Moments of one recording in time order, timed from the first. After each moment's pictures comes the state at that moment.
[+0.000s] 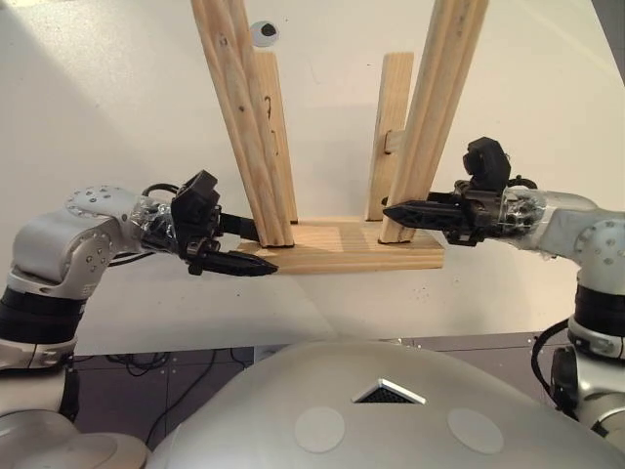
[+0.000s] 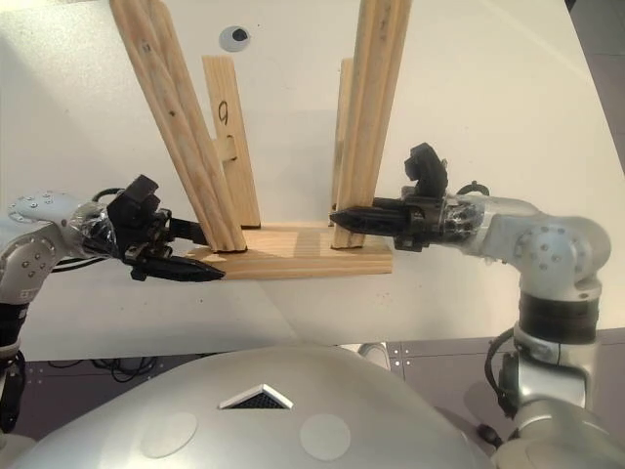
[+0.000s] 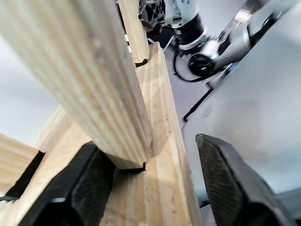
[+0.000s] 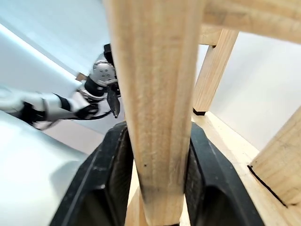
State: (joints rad) left arm -0.06 0.91 -0.15 -0.24 -0.91 0.84 -1.40; right arm -0.14 -0.60 -0.13 -0.25 1.15 1.35 0.85
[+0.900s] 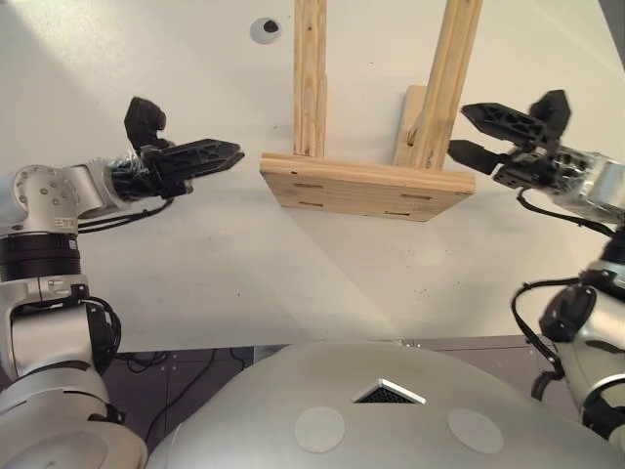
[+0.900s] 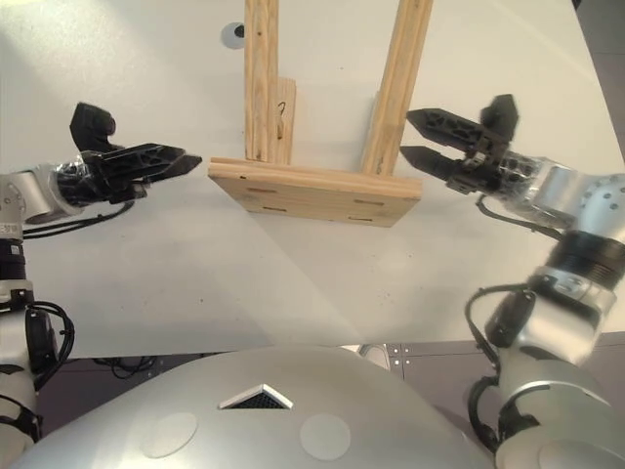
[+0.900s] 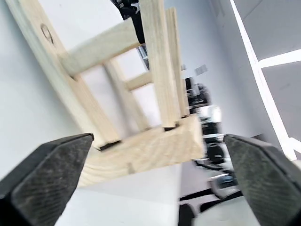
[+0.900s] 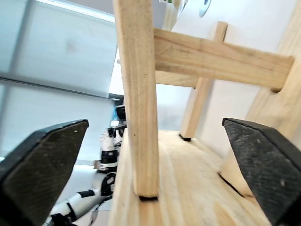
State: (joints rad) left arm -0.30 0.74 0.08 0.25 -0.88 1.07 -1.20; right arm -0.32 -0.62 -0.47 0.27 1.08 1.49 0.71
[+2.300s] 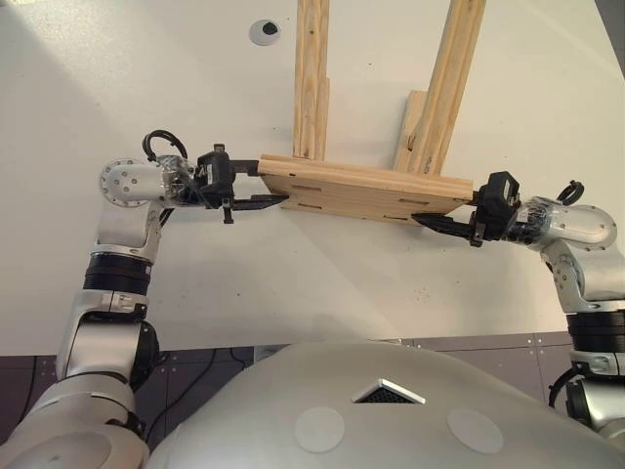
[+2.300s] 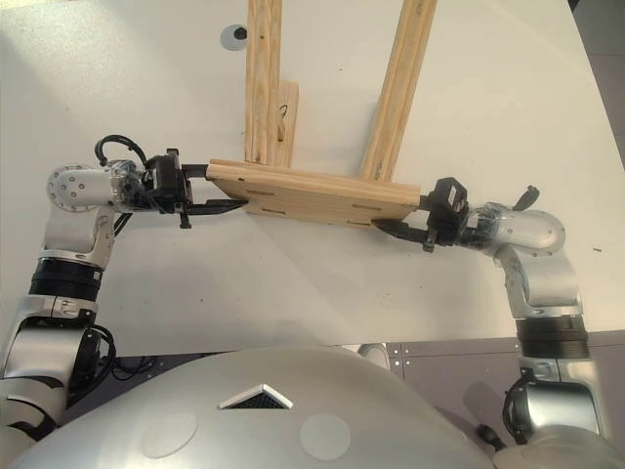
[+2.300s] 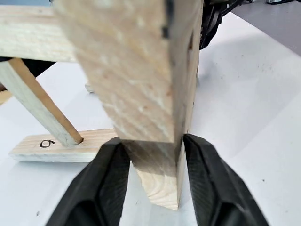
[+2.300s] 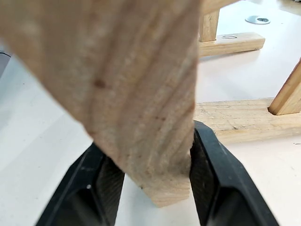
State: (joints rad) left arm -0.22 0.59 -0.15 0.29 -0.34 -0.18 -1.38; right arm 0.08 -0.68 0.03 -0.05 0.41 0.18 1.17
